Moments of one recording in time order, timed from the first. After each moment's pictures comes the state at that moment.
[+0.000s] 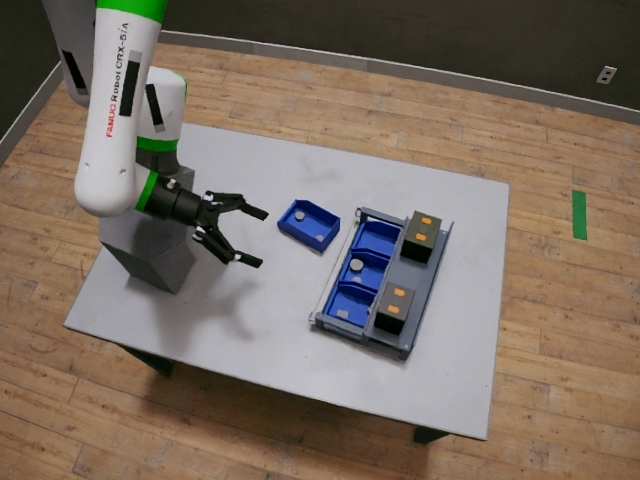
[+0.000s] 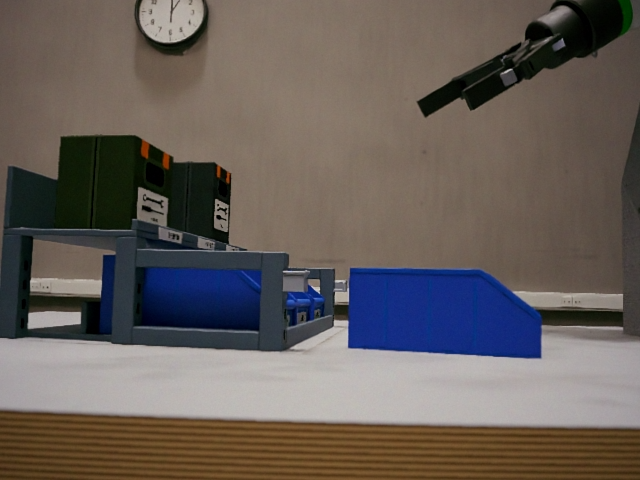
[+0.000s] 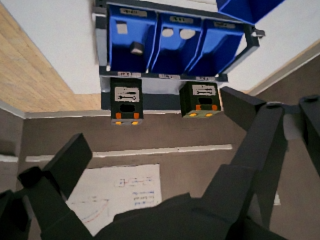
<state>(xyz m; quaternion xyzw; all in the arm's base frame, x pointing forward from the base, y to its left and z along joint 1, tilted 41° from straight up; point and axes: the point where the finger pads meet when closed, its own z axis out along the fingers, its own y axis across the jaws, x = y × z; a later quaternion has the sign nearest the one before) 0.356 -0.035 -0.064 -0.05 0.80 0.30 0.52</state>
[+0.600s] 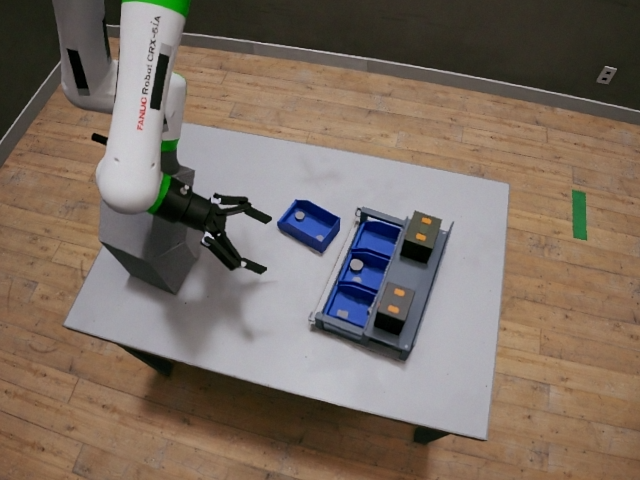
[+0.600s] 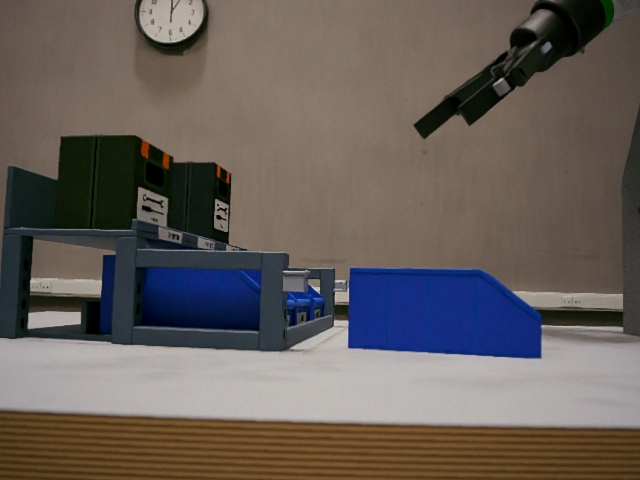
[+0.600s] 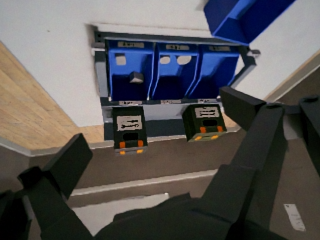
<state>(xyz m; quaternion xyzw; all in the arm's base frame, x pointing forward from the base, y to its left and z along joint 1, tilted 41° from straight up) 0.360 -0.016 -0.084 -0.05 0.83 0.33 0.45</state>
